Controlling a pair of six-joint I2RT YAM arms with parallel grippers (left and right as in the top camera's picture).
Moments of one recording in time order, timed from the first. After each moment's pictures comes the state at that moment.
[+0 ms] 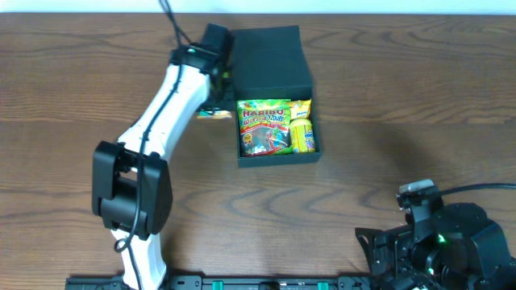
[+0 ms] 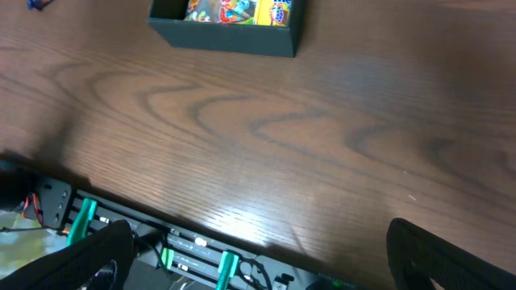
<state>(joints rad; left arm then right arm) -0.37 2.01 1.74 -1.07 -0.06 -0.36 0.52 0.67 1.23 -1.50 -0.03 0.33</state>
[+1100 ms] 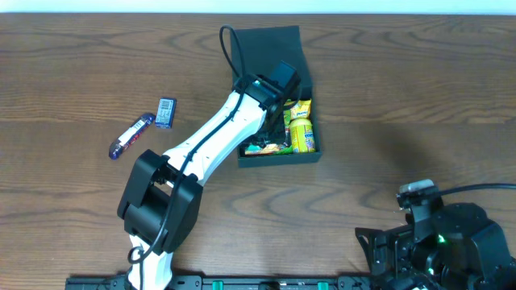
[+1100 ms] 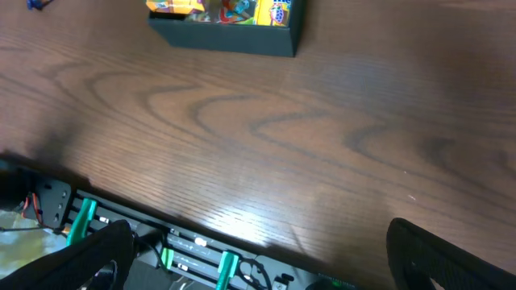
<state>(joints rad) -0.63 2.01 1.66 -1.10 -0.01 -0.72 0.52 0.67 1.23 -1.50 -0.03 0.33</state>
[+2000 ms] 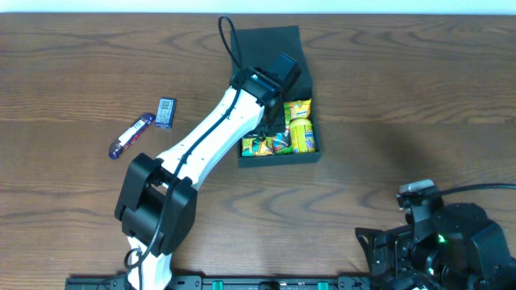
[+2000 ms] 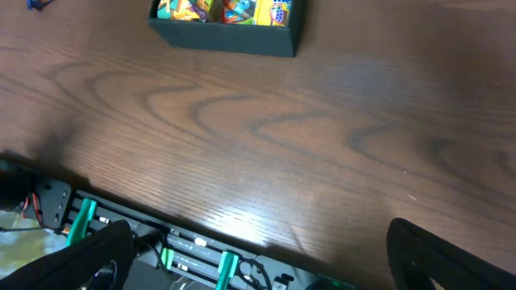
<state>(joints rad) -0.62 1.99 1.72 -1.12 -0.05 -0.68 0.52 0.67 1.23 -1.50 -0.03 0.33</state>
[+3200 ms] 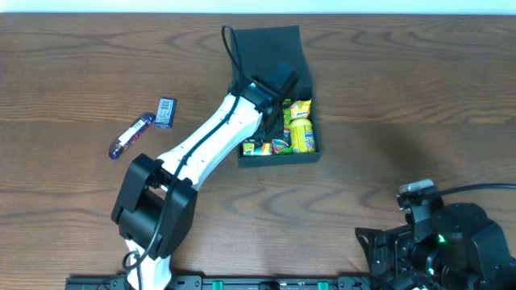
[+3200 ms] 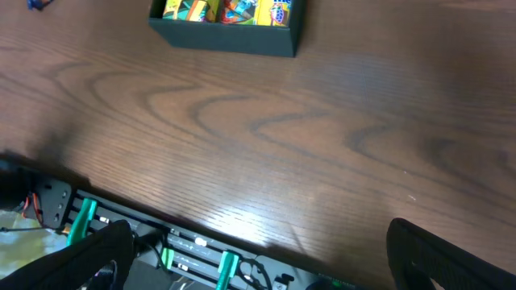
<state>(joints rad) -0.62 1.97 1.63 -1.05 -0.03 -0.61 0.52 0.67 1.23 -1.50 -0.03 0.33</state>
